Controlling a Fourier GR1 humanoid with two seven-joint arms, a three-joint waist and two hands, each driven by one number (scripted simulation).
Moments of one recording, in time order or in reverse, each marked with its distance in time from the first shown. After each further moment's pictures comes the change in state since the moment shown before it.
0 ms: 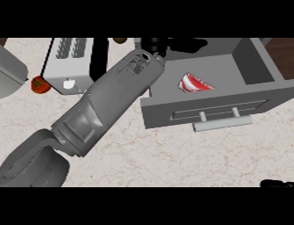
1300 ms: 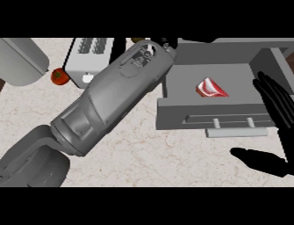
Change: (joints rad) left arm -0.055 0.002 0.026 -0.068 0.128 0.053 -0.021; right arm -0.140 -0.160 0.292 0.126 0.820 -0.104 -0.133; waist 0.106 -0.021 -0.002
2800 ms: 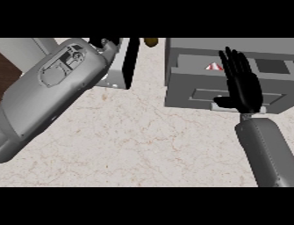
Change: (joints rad) left arm 0.237 0.348 -0.037 -0.521 -0.140 -0.025 0.329; right arm -0.479 0.067 -0.087 1.007 0.417 -0.574 -0.103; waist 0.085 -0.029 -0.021
